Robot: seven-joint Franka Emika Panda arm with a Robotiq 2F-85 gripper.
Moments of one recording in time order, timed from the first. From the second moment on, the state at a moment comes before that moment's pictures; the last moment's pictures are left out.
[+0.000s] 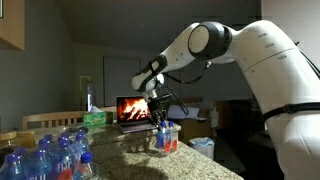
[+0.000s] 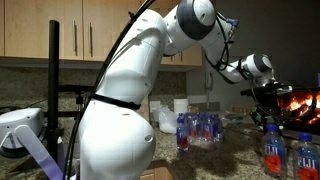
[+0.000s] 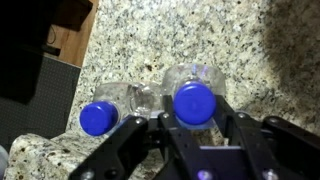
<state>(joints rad) -0.07 0.38 -0.09 -1.58 -0.19 1.70 -0.03</state>
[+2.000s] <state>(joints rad) -0.08 0.45 -0.10 -1.52 -0.16 1.70 -0.03</state>
